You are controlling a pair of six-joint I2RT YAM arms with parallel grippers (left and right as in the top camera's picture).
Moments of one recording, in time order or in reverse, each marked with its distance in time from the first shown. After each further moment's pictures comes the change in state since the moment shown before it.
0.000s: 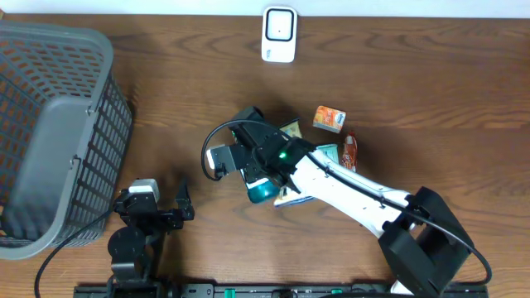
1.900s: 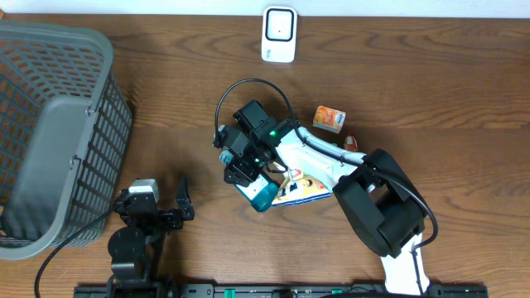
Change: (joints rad) left arm 0.000 0.000 0.000 0.000 0.000 0.000; right arm -0.096 0.289 0.143 -0.133 -0.520 0.890
